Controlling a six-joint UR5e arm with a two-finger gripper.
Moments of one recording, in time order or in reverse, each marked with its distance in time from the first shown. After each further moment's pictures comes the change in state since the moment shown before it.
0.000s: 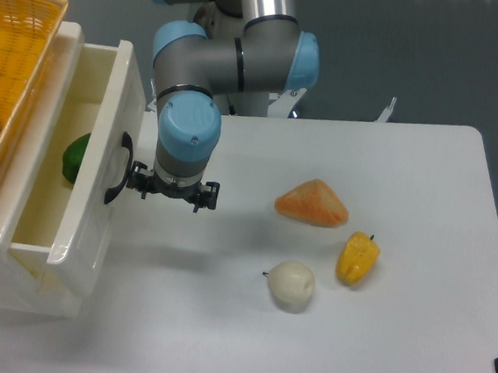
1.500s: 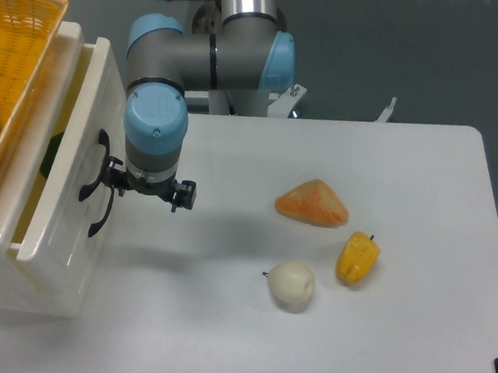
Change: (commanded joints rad) arm -0.049 -0.002 0.029 0.003 0.006 -0.015
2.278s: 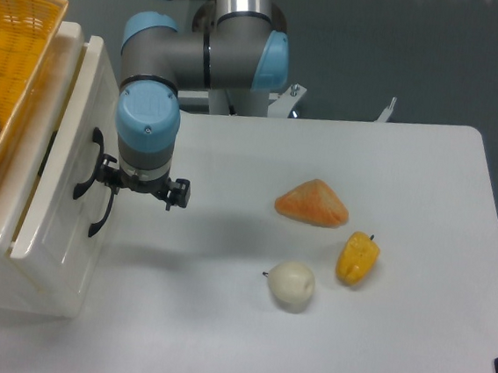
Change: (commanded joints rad) arm -0.014 0.002 -0.002 -0.002 0.002 -0.008
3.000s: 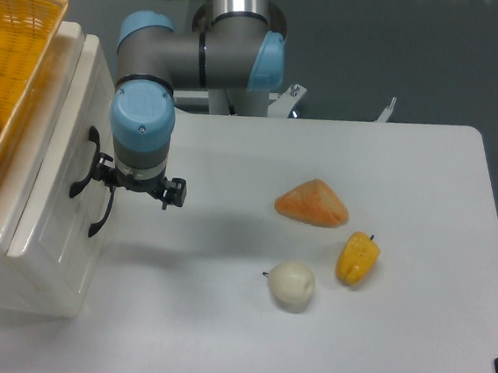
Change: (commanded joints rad) arm -0.012 0.000 -0.003 0.000 -0.002 0.000
